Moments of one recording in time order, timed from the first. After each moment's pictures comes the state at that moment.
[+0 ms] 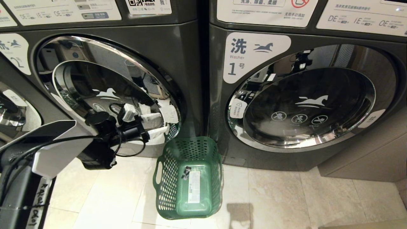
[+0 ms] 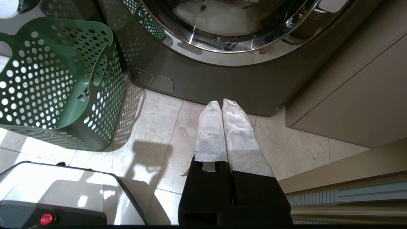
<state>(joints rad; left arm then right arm) -0.01 2.49 -1.35 -1.39 -1.07 0.02 0.00 0.00 0.00 0.01 0.05 -0.12</state>
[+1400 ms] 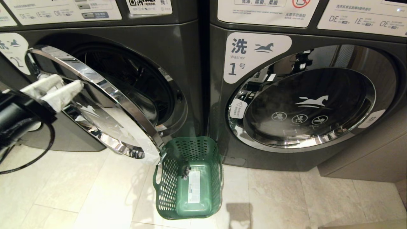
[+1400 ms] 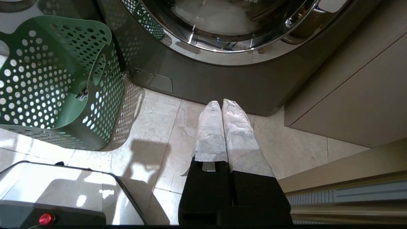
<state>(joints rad) 0.23 1.51 -0.54 -1.45 -0.64 -0.24 0.00 0.00 0.00 0.01 0.05 -0.12</state>
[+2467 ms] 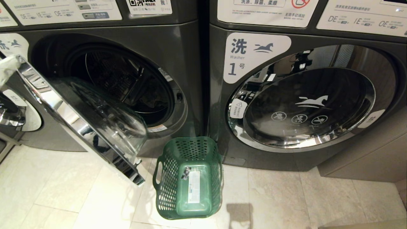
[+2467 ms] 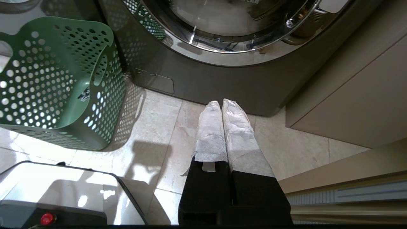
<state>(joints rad) 0.33 1.23 -0.54 -1.26 -0.57 -0.30 0.00 0.00 0.00 0.01 0.05 -0.12</state>
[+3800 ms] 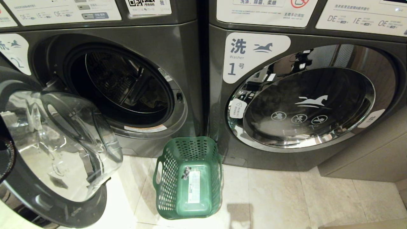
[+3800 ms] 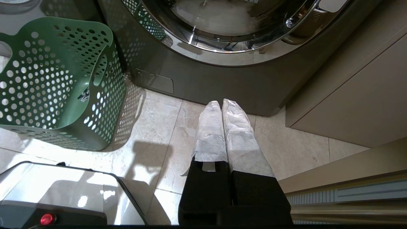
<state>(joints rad) -0.06 1.00 -0.79 -0.09 0.29 0.03 0.00 0.00 0.00 0.01 0.05 -0.12</state>
